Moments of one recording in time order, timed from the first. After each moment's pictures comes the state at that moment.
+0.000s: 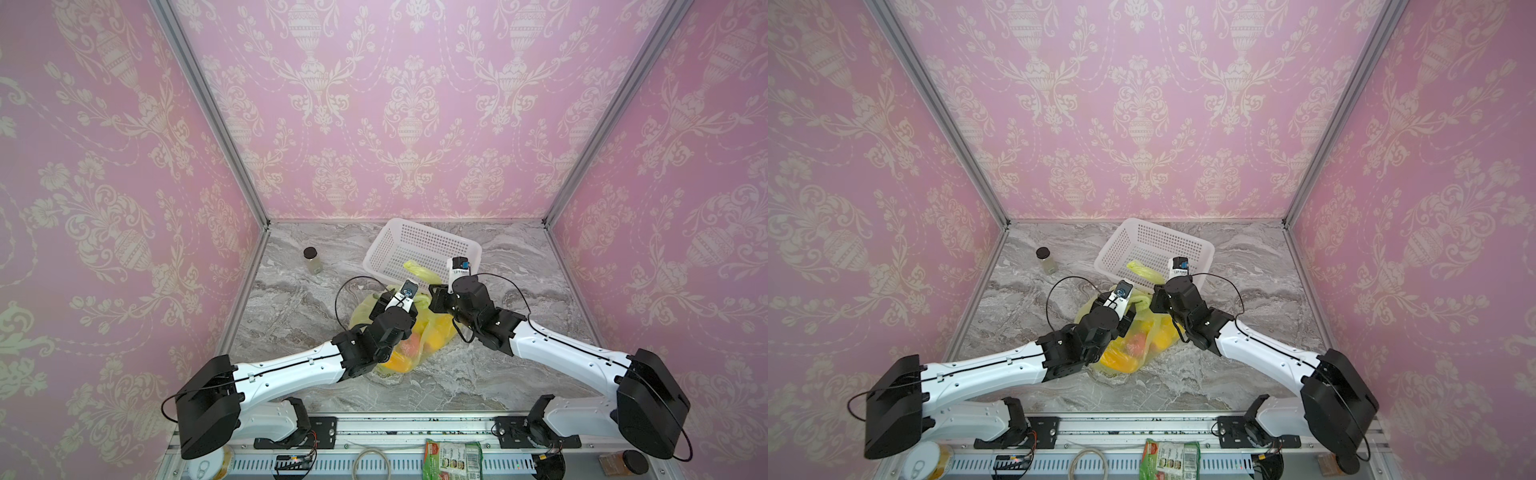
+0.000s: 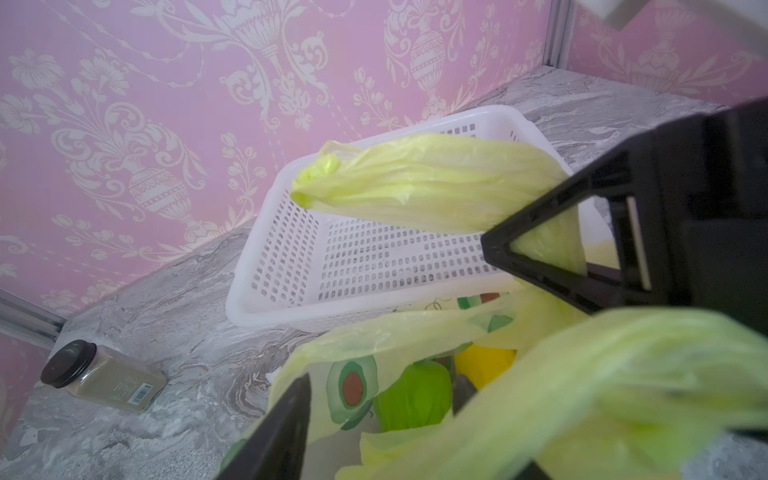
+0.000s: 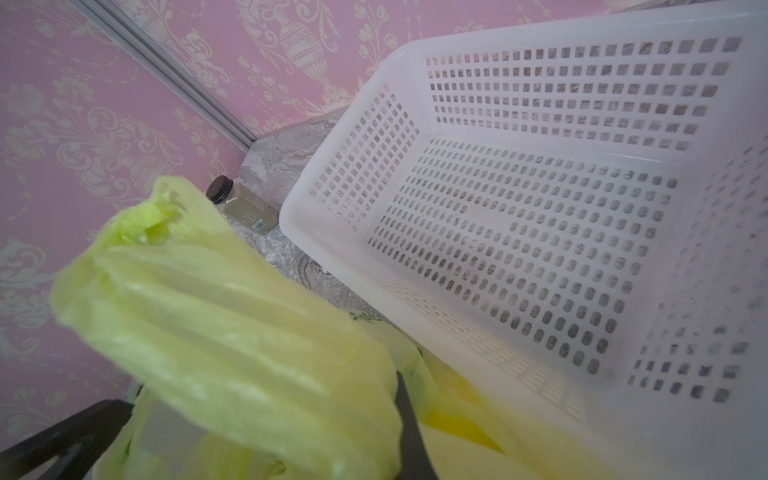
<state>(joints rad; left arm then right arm) -1.02 1.26 0.77 0.07 -0.67 -0.04 0.73 1.30 0.79 0.05 0.22 0.66</state>
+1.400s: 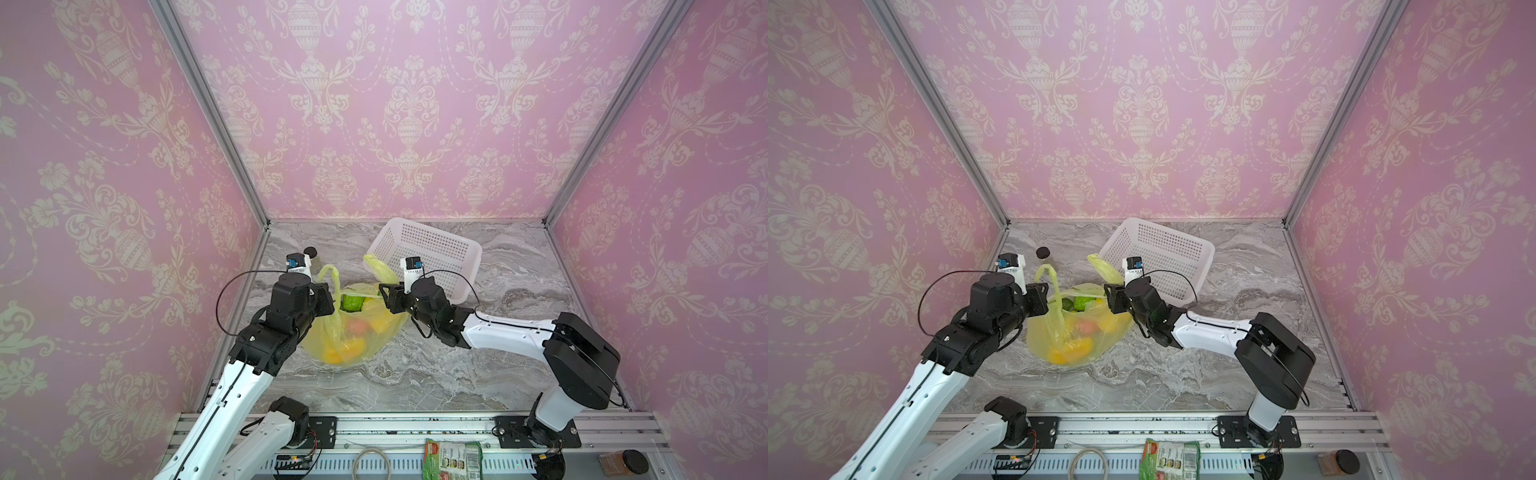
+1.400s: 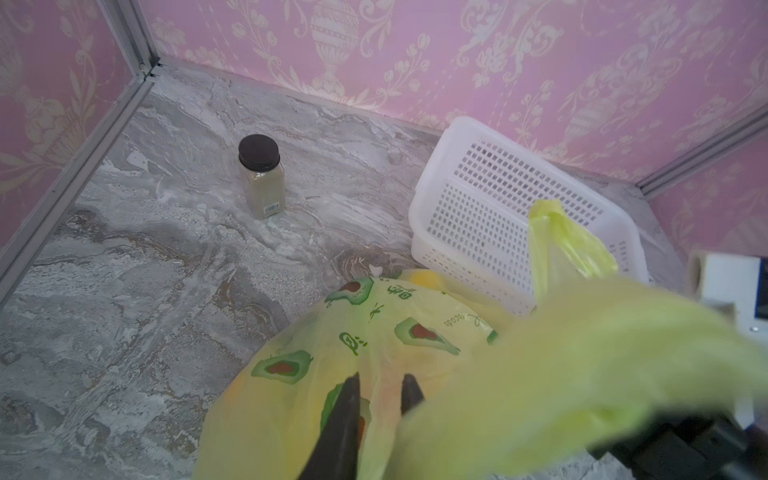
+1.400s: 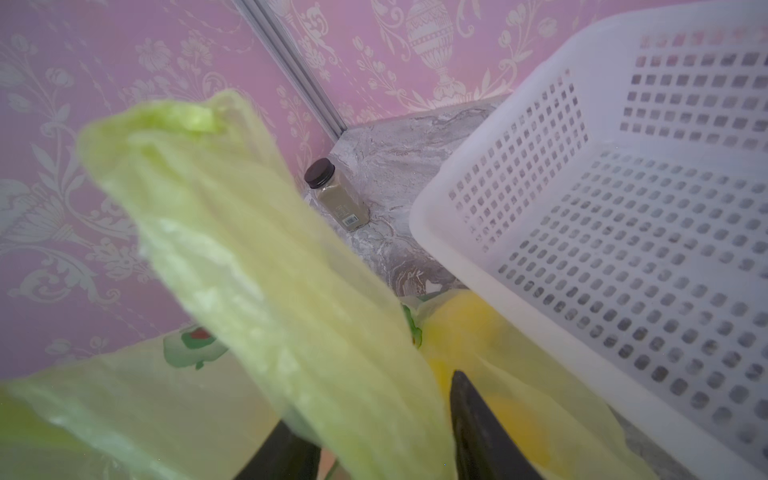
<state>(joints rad) -0.34 0.81 0.93 -0.71 -0.13 -0.47 0.88 1.66 0.94 0.38 0.20 0.59</state>
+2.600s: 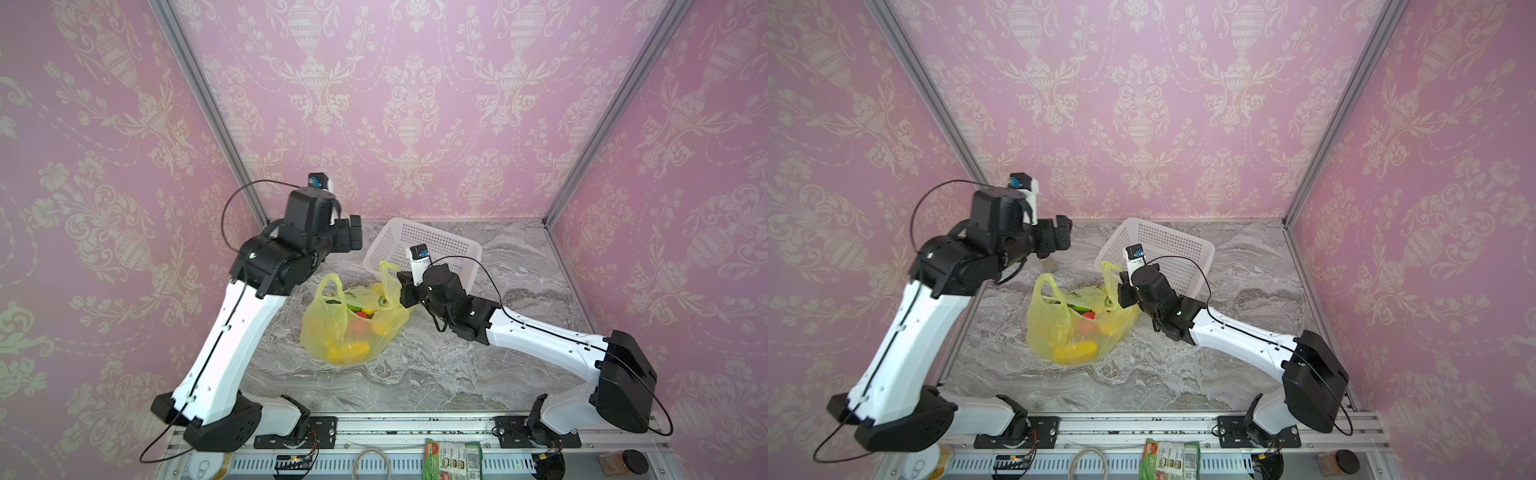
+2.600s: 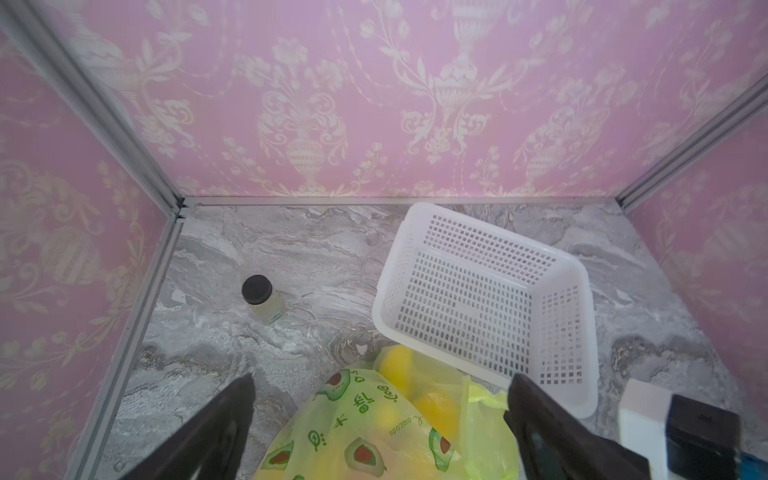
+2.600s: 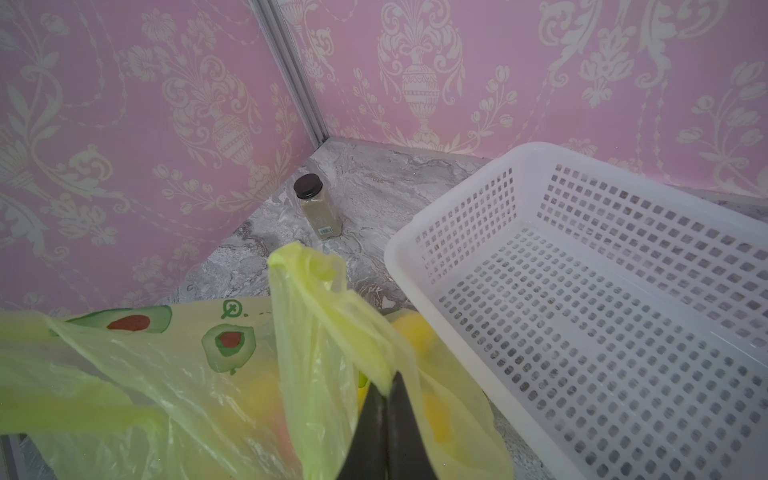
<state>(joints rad) -0.53 1.48 1.95 -1.11 -0.32 -0.30 0.88 1.46 1.05 0.05 0.27 0.34</state>
